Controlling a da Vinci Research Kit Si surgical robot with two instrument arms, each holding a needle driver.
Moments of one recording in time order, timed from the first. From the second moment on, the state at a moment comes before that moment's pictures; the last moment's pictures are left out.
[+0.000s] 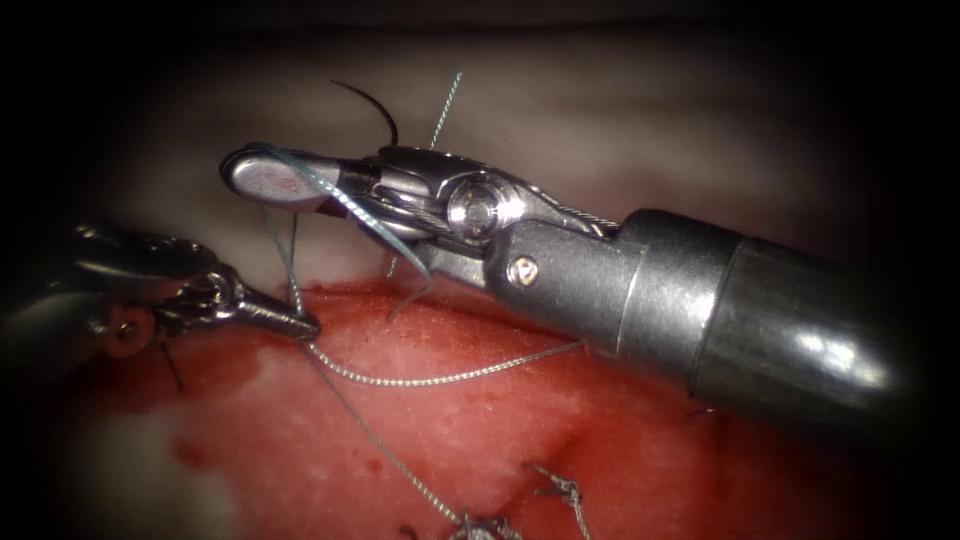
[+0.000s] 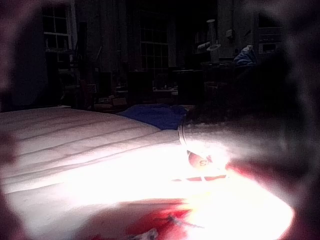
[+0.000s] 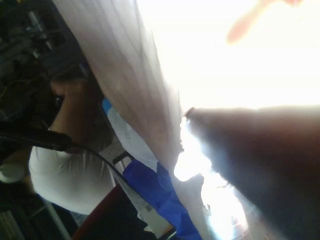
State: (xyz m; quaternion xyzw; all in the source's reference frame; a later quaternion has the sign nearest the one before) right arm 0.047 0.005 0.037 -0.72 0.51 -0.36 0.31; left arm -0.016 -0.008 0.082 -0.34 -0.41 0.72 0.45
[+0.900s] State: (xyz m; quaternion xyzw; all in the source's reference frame) right arm 0.046 0.005 0.041 -0.47 0.24 -0.84 0.15; left arm -0.014 -0.009 0.079 -0.50 -0.26 0.83 -0.02
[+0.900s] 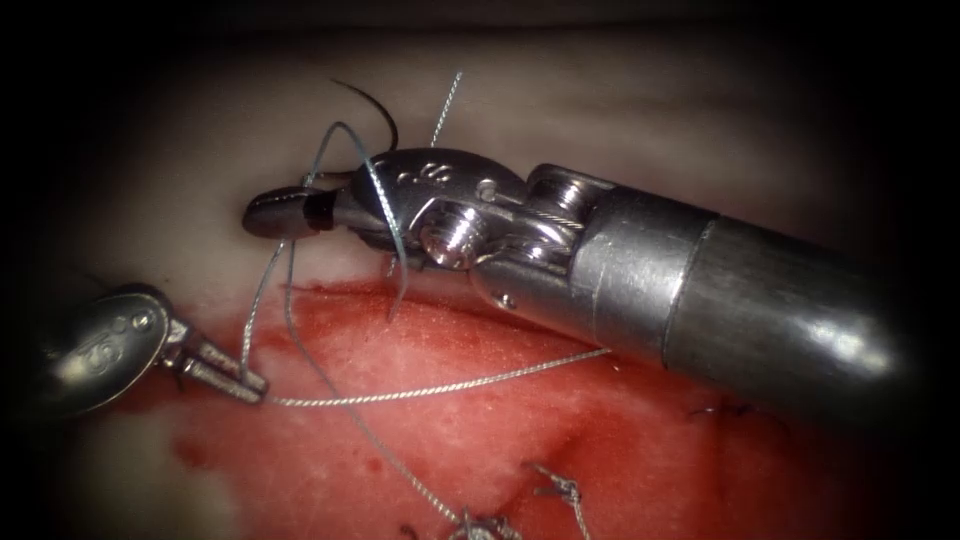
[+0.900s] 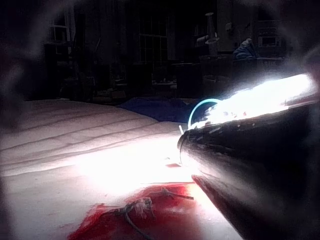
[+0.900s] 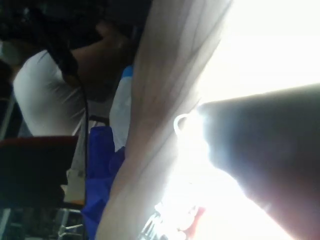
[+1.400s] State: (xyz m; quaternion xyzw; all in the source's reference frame) right arm 0.047 0.002 0.042 -0.43 0.30 -0.85 -0.04; left arm -0.012 -0.003 0.074 -0.53 -0.06 0.84 -0.08
